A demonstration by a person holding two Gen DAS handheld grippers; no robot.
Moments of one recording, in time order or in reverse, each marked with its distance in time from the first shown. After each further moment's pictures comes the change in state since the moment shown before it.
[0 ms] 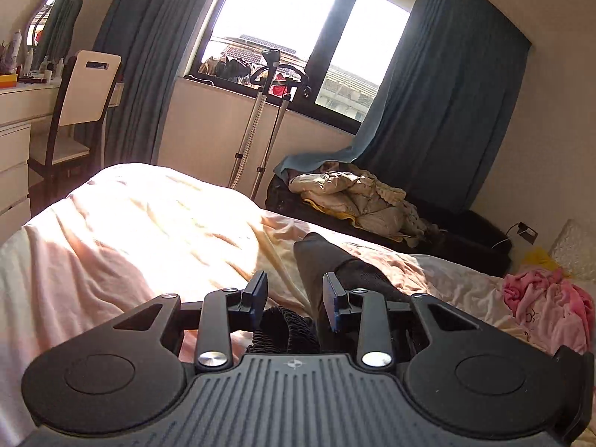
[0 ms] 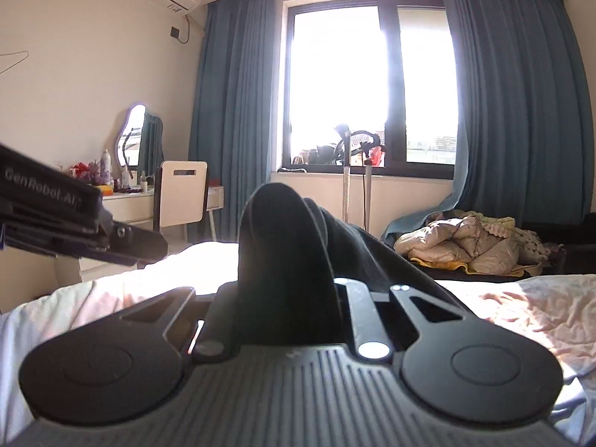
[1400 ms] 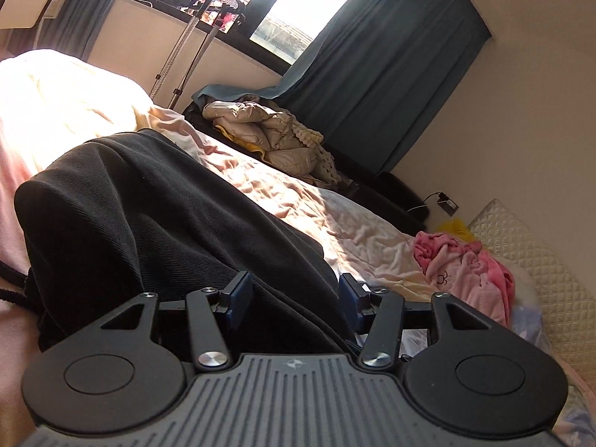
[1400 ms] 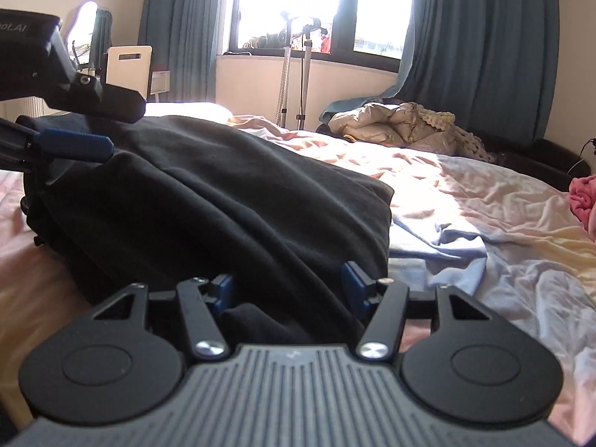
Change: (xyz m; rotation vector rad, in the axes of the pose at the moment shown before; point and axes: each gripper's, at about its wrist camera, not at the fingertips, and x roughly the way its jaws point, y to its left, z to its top) left arm 0.046 -0.089 -0.114 -0.078 0.159 -0.308; right arm -0.079 -0.099 -0.098 0.012 0.337 -0.160
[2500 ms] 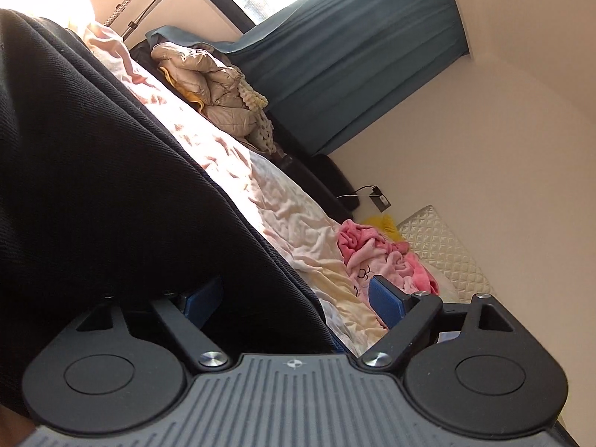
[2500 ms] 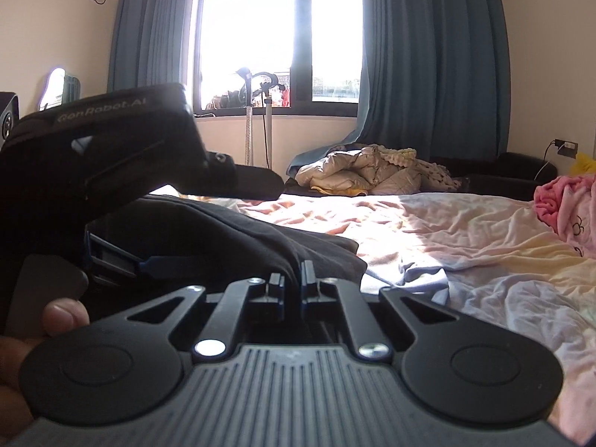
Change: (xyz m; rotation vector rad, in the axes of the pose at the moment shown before) left arm 0.089 0.004 -0.019 -0.287 0.119 -0.249; right arm -0.055 -0.009 0.014 0.120 -0.200 -0.116
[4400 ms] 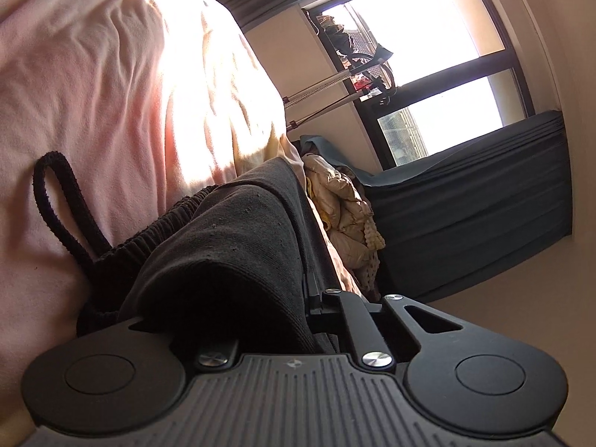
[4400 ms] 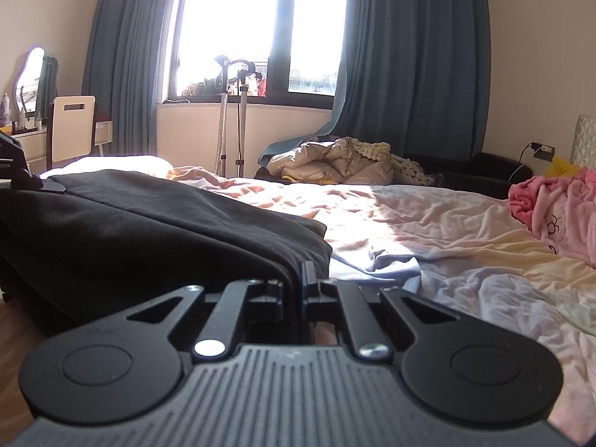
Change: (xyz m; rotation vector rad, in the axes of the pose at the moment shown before) left arm -0.126 0.081 0.041 -0.334 -0.445 0.293; right arm 0.009 -0.010 -0.017 -0.022 0.018 -0.094
